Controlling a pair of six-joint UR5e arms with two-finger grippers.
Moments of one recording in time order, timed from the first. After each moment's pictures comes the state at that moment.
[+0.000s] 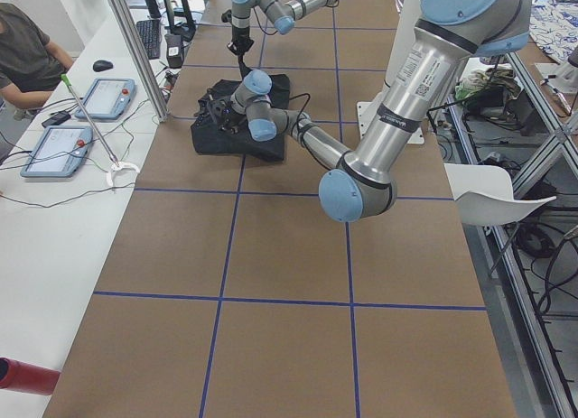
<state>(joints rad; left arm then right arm) -0.82 -2.14 -1.44 -2.31 -1.72 -1.78 0.89 -0.82 1.37 -1.55 1.93 1.79</state>
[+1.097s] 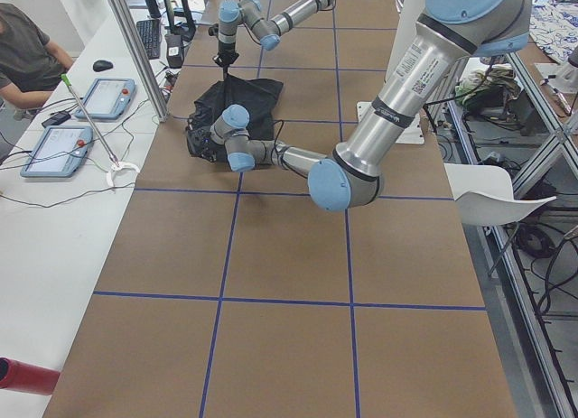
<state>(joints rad) -0.86 -2.21 -1.09 -2.58 -1.71 -1.70 0.89 -0.72 1.06 -1.32 1.85 1.79</state>
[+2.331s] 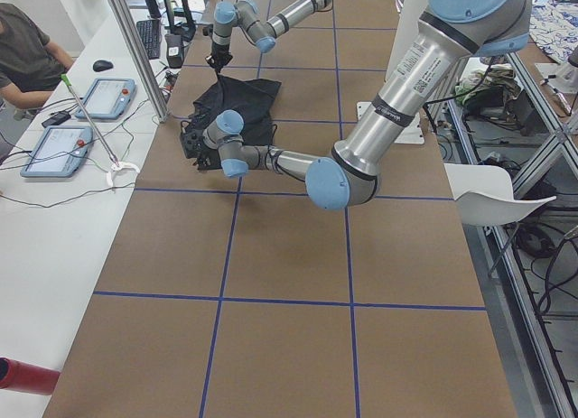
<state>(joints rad) -0.90 -2.22 -1.04 -2.66 -1.72 -1.67 0.89 -0.65 0.99 -1.26 1.82 1.85</state>
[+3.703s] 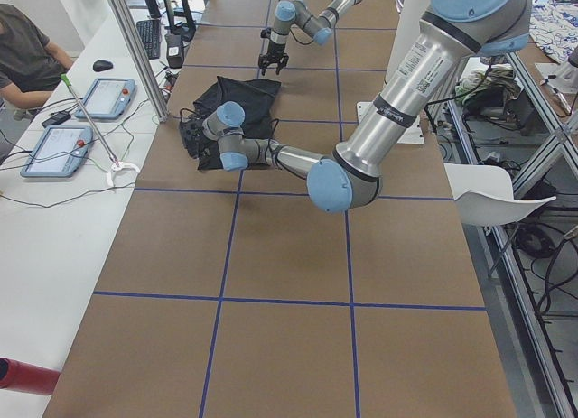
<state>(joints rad) -0.91 -2.21 -1.11 -2.65 -1.72 -1.66 0.65 -1.19 1.69 -1.25 1.77 2.20</state>
